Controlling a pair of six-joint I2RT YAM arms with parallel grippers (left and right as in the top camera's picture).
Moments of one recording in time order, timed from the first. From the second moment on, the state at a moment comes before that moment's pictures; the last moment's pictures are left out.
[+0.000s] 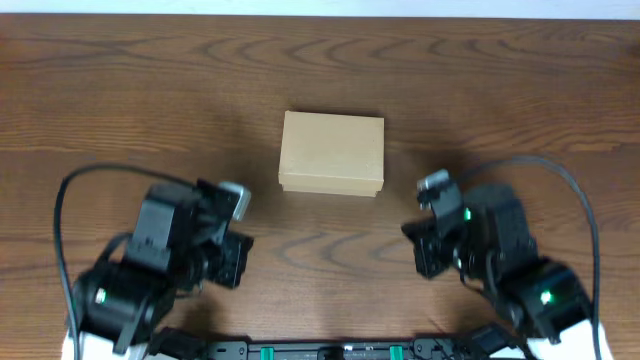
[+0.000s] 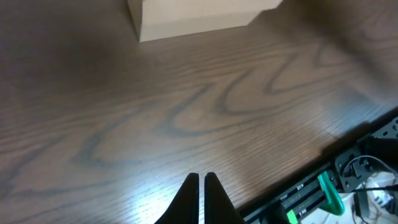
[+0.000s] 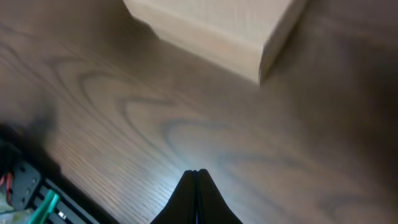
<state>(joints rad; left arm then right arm) -0.34 0.79 0.92 -1.11 0.34 -0.12 0.41 0.76 0.78 -0.89 -0.26 0.16</state>
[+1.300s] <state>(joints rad) -0.34 0.66 0.86 -0.96 0.23 -0.39 0.41 0.65 0.71 -0.86 -0.25 0.27</state>
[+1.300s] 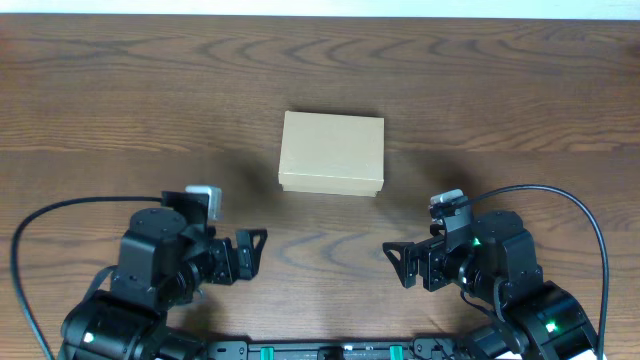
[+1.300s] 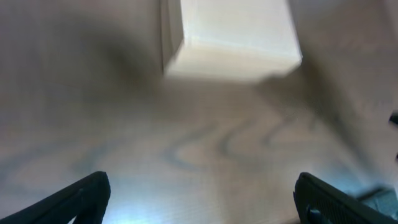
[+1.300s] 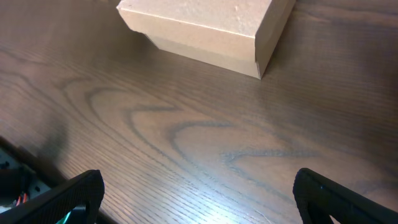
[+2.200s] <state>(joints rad) -0.13 0.04 0.11 -0.36 0.23 -0.29 0.41 0.65 0.71 -0.86 -0.25 0.27</state>
